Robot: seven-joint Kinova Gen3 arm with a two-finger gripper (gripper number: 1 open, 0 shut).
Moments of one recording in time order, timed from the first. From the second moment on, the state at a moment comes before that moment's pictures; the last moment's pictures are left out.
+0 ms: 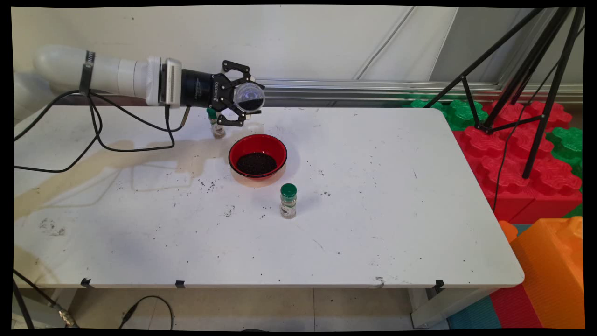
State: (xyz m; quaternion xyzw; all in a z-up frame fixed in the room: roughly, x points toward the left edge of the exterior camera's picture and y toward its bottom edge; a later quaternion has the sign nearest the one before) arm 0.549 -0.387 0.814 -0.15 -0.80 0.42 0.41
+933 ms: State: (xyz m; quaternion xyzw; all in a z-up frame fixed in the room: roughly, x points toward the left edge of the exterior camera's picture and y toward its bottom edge) arm 0.557 -0.391 0.815 0.08 -0.79 0.30 0.52
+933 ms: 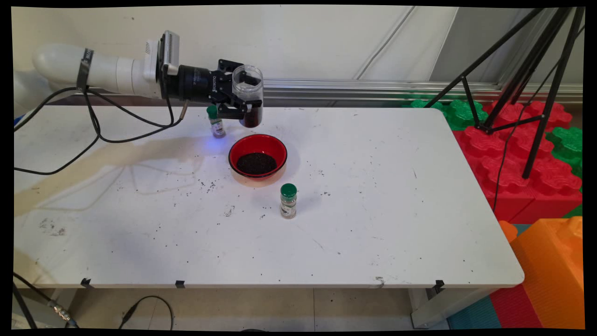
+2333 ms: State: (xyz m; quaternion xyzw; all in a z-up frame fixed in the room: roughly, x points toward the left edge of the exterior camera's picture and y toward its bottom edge) arm 0.562 -0.357 0.829 0.19 -0.76 0.19 0.60
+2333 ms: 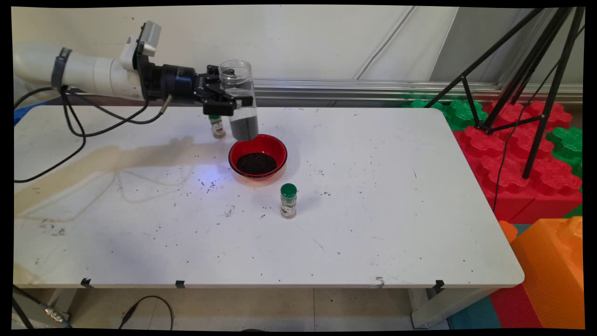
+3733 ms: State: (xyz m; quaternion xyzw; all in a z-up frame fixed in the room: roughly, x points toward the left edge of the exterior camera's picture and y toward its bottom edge) arm 0.554 -0.271 0.788 0.16 -0.78 0.12 0.59
